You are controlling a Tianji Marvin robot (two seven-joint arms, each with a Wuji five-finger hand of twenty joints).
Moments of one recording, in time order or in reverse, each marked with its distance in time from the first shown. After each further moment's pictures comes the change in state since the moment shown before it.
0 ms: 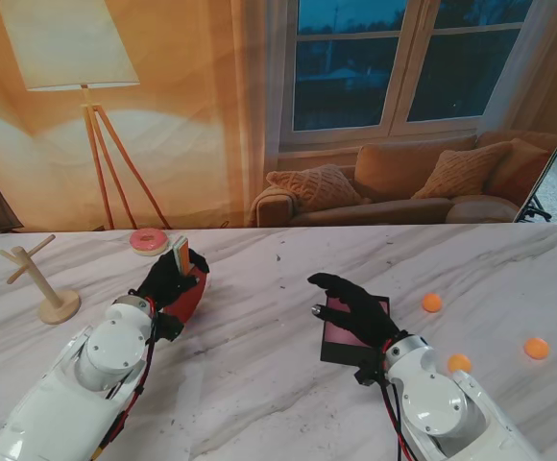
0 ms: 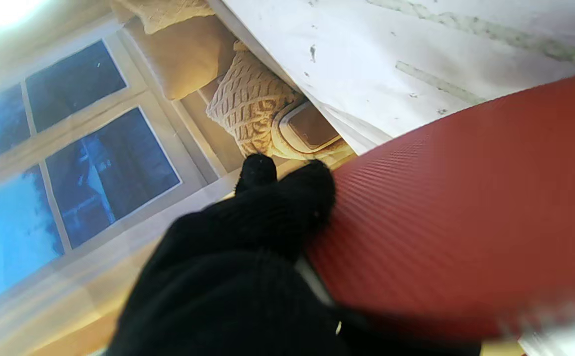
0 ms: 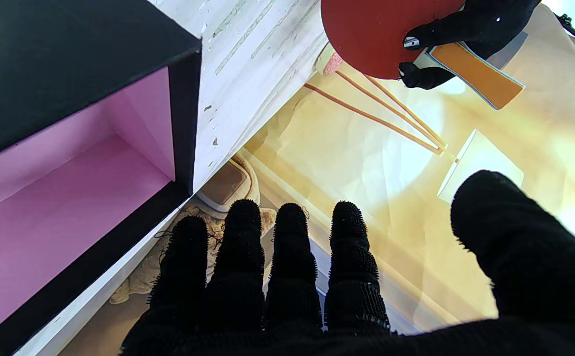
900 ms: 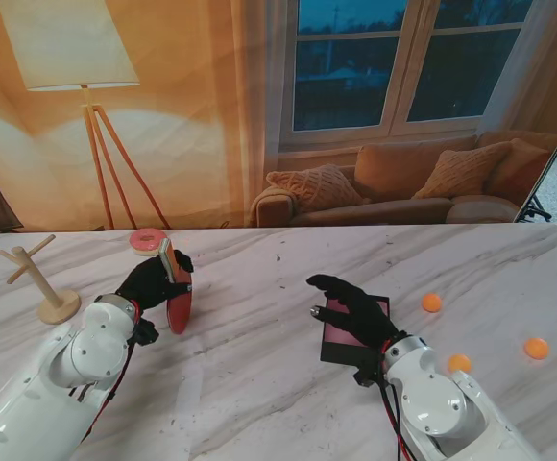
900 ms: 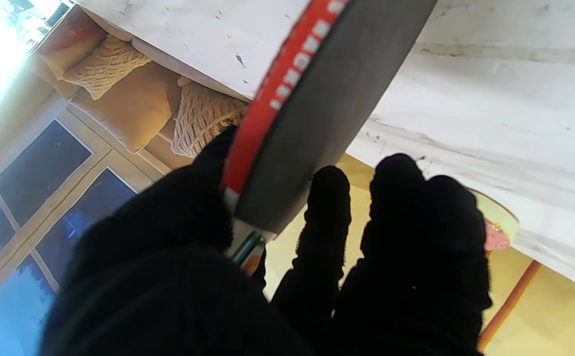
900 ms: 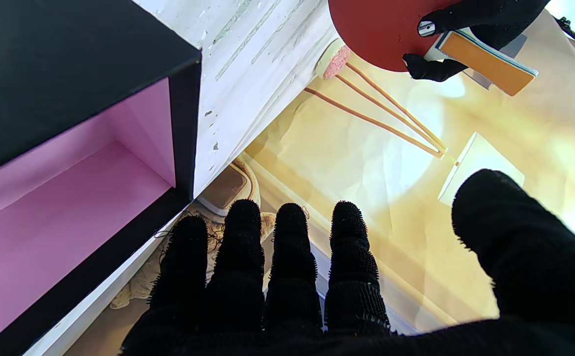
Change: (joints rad) left arm 0.032 0.068 -0.043 -0.052 0.302 -0.004 -0.092; right arm 0.001 0.001 -0.004 0.000 0.004 0.004 0.008; left_hand -0.254 -0.041 -0.105 0.036 -0.159 -0.025 -0.138 0.177 0.517 0.046 0.253 0.489 0.356 0.032 0.342 0.200 0.318 0.115 0.217 0.196; right_hand 0.000 -0.002 0.000 0.000 0.000 0.000 0.000 0.000 0.000 0.000 0.000 0.000 0.000 0.000 0.000 0.000 0.000 0.000 0.000 0.001
